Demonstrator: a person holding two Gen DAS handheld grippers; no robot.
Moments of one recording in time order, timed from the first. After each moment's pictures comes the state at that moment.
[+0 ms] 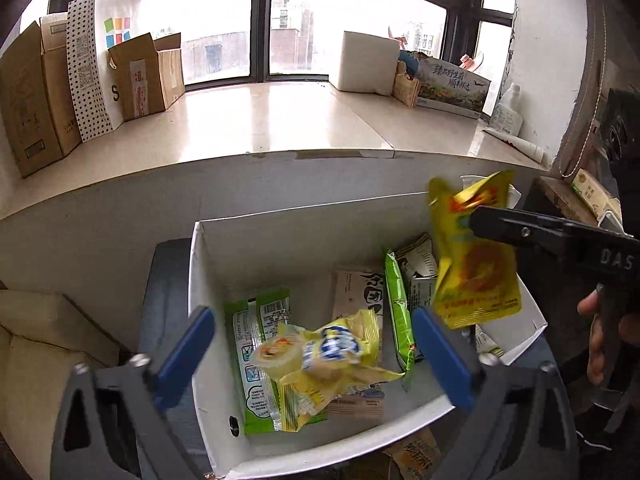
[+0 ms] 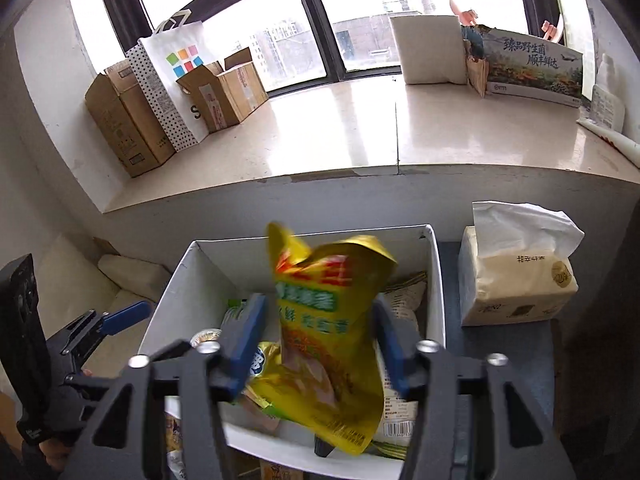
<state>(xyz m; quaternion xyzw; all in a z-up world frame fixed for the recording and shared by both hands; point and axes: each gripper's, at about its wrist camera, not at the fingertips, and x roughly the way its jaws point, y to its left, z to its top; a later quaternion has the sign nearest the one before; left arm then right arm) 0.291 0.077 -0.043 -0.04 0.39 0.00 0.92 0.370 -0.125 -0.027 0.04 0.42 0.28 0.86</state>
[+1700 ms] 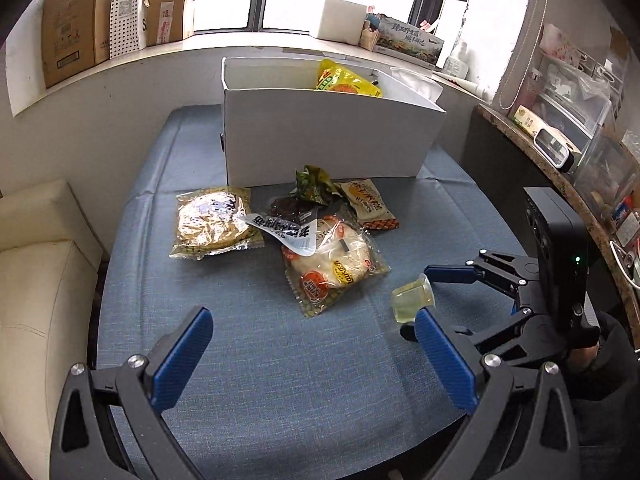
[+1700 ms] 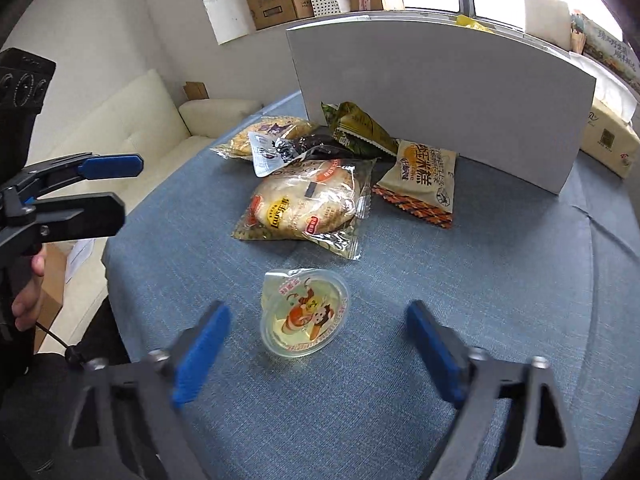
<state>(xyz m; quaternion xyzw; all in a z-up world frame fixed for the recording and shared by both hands) 0.026 0.045 -0.112 -0.08 0.43 -0.05 0.90 0.107 -0.141 -0.168 -0.11 0.45 0.44 0.77</state>
